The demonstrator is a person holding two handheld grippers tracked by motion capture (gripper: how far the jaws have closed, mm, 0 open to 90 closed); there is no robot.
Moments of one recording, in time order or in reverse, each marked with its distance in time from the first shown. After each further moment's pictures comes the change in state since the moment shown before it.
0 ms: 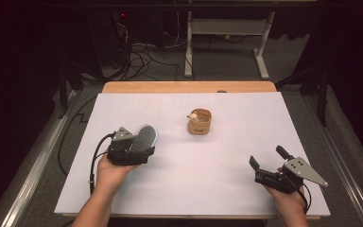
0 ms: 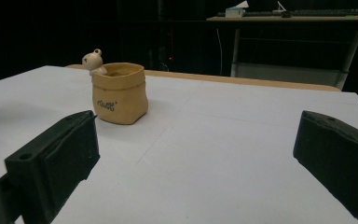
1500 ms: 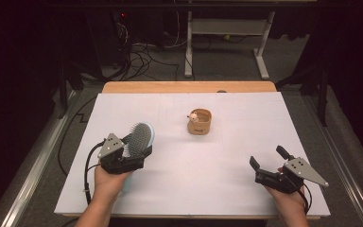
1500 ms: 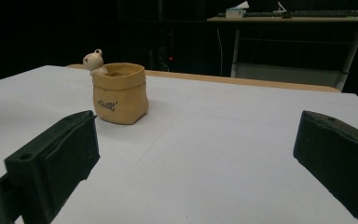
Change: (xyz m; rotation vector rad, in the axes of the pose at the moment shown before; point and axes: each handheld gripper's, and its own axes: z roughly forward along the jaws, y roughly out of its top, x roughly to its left) left arm -0.014 -0.017 -0.026 -0.301 -0.015 0.063; right arm 0.000 0.001 -0.001 0.001 0.000 -0.001
